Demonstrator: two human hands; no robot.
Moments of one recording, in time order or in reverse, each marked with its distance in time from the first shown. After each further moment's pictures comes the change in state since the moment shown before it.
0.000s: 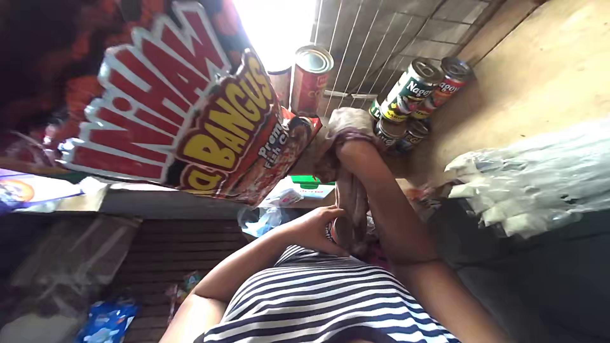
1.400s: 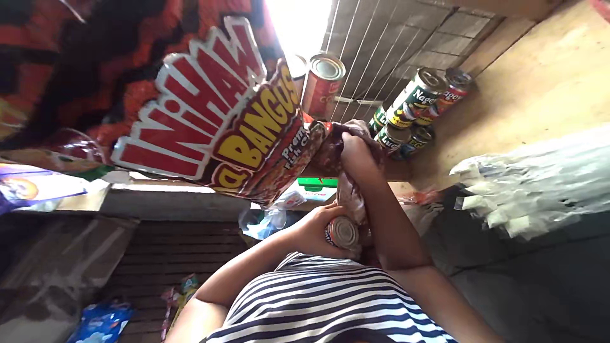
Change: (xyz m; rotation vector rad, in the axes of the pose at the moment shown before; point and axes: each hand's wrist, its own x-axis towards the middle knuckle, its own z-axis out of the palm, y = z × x) left_hand -0.010 0.014 -0.001 0.001 0.175 0.161; right_hand 0.026 0.003 0.024 -0.003 0.002 0.143
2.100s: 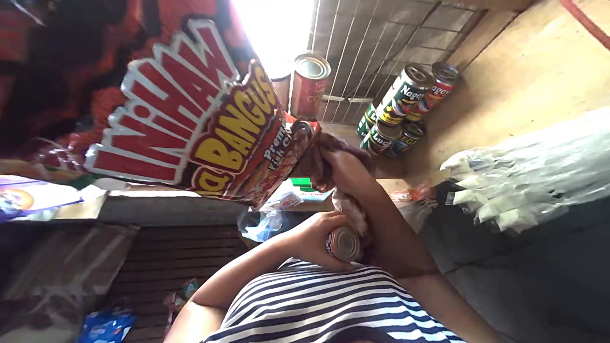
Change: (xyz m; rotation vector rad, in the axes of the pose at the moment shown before) left_hand 0.003 0.007 0.007 0.052 -0.101 0.025; right_hand -0.032 0.019 0.015 0.067 -0.008 -0.402
